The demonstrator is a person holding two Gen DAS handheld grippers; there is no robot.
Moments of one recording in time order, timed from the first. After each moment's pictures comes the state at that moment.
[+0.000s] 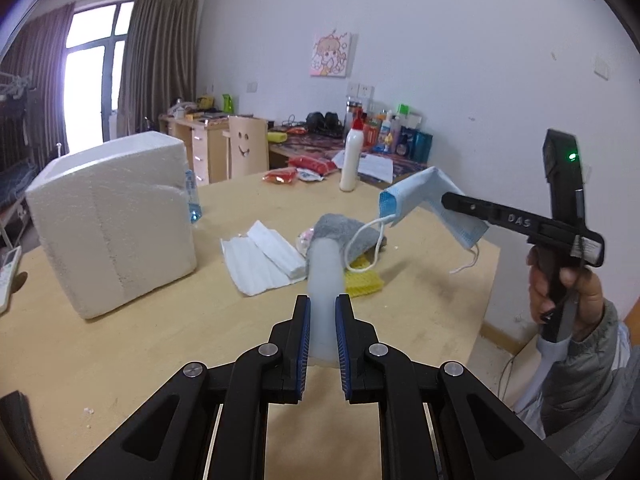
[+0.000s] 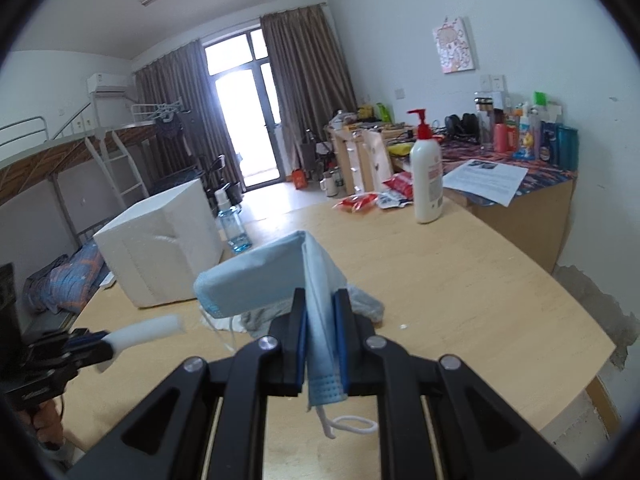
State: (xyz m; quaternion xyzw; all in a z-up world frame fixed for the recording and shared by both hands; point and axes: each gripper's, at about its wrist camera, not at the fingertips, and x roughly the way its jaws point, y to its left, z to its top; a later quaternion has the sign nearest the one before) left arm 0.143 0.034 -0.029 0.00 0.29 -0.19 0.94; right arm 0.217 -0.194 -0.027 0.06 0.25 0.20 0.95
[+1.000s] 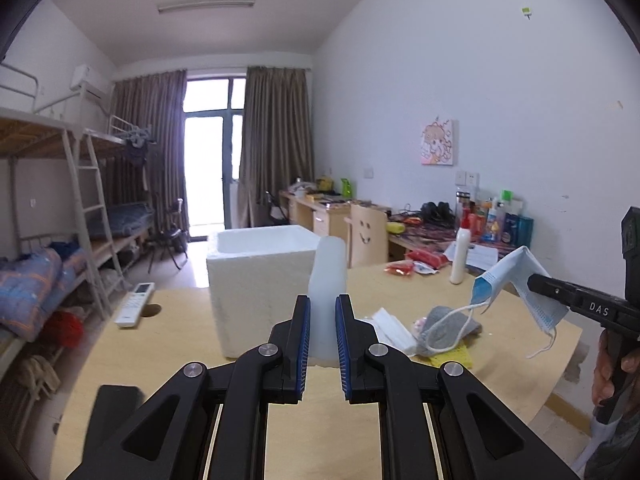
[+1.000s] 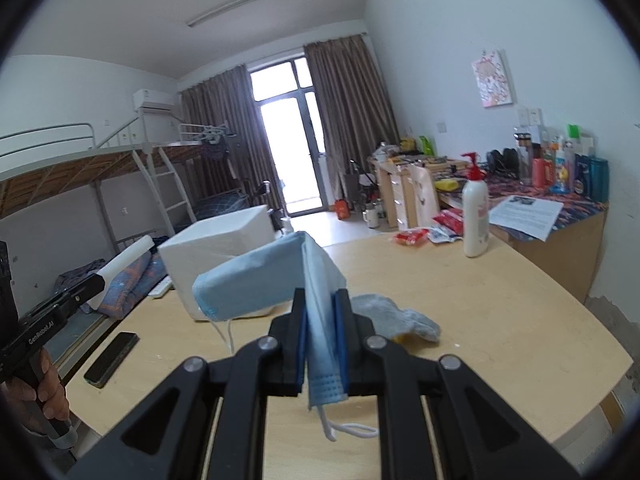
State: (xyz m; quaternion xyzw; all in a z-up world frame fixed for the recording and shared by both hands) left arm 0.071 0.071 0.022 -0.02 0.13 0.03 0.99; right arm 0.177 -0.170 -0.005 0.07 0.18 0.28 0.94
